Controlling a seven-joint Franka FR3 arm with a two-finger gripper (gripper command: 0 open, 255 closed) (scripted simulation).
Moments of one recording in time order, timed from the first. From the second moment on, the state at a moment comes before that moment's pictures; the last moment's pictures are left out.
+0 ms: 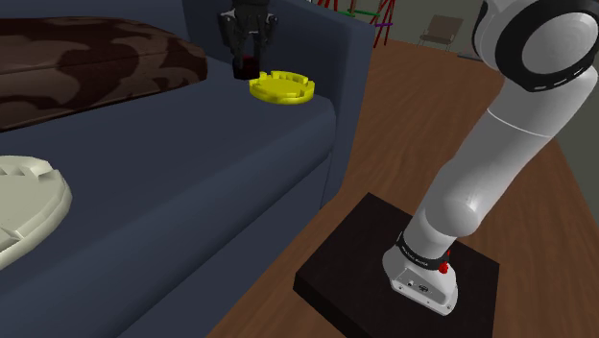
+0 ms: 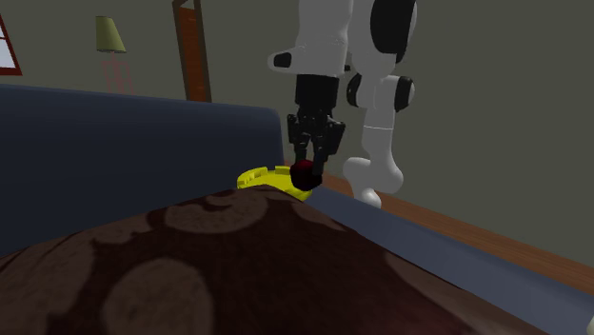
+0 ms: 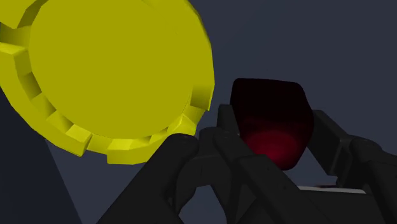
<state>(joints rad) 0.04 -0.08 0.33 -1.51 -0.02 1.53 0.41</state>
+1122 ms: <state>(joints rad) -0.05 -0.34 0.15 -1.73 0.03 1.49 0.14</state>
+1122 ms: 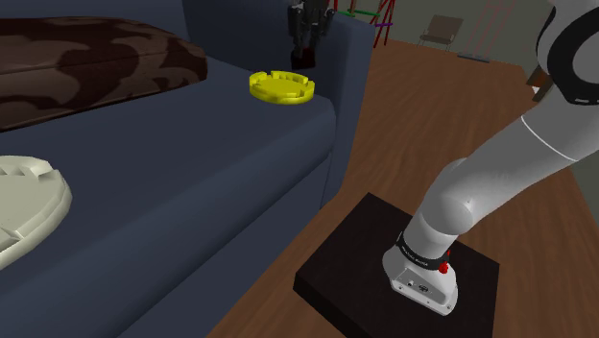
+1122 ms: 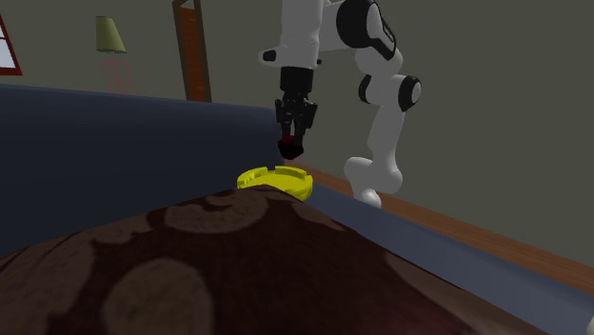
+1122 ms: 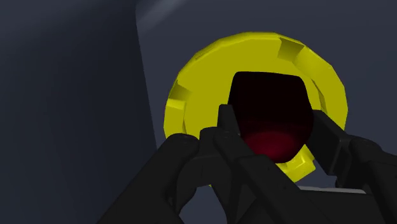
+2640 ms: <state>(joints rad) -0.05 -0.41 0.15 -1.96 0.04 1.66 0.12</state>
